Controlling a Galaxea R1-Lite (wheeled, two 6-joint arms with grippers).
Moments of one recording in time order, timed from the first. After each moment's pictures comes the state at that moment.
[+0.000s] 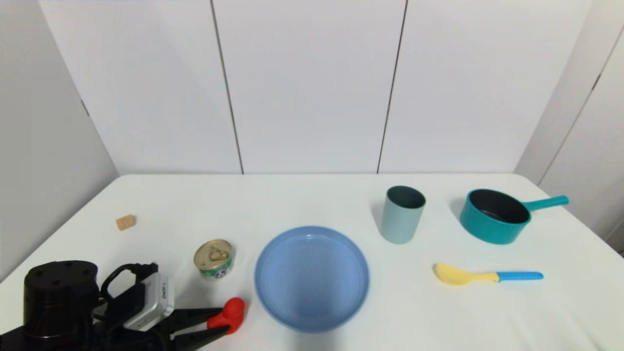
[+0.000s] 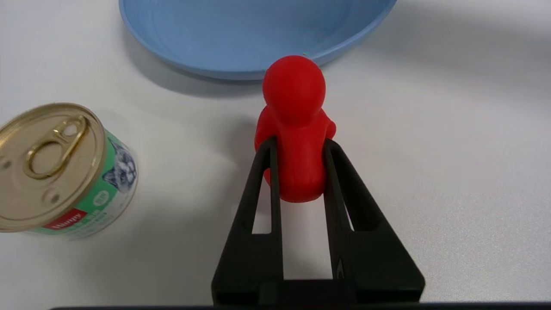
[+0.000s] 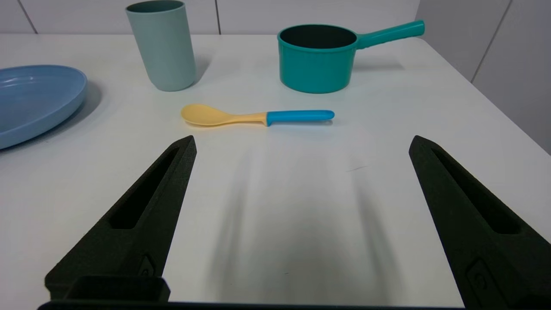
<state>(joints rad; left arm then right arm) -0.32 1.64 0.00 -1.13 -0.70 0.49 -0.01 0.00 0.00 -0.03 0.01 -0.01</state>
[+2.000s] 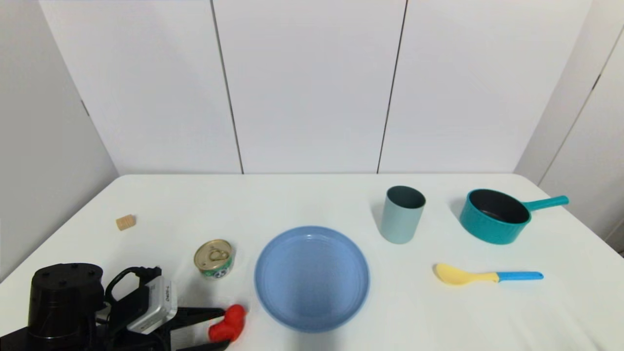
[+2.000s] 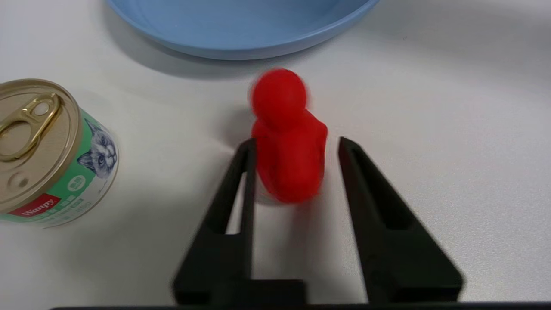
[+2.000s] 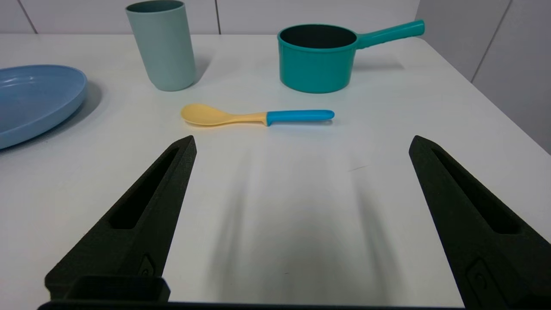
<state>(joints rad) -0.32 1.65 0.00 -1.09 -0.70 0.49 -0.01 0.00 0.00 -0.03 0.01 -0.01</state>
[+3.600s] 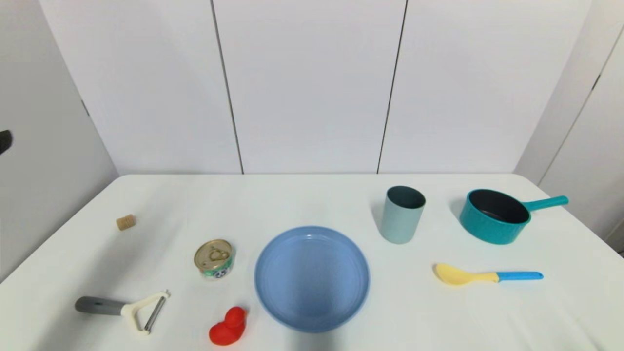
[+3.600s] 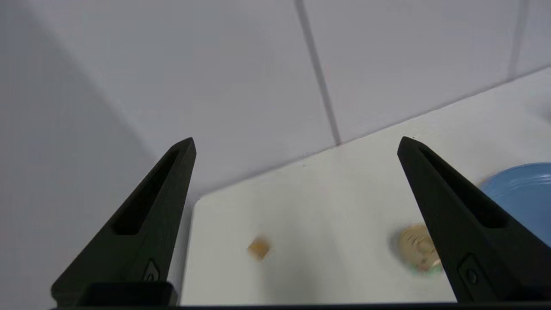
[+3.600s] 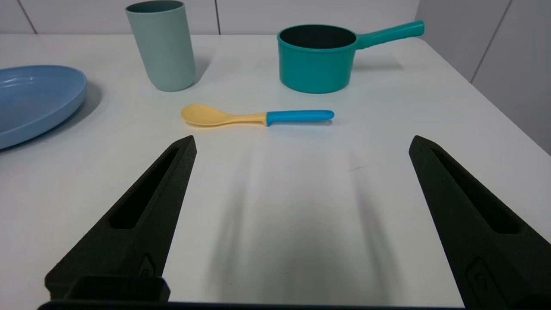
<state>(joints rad) 0.05 0.83 -0.87 -0.01 -0.21 0.35 -0.01 0.00 0.00 -0.03 0.01 -0.01</state>
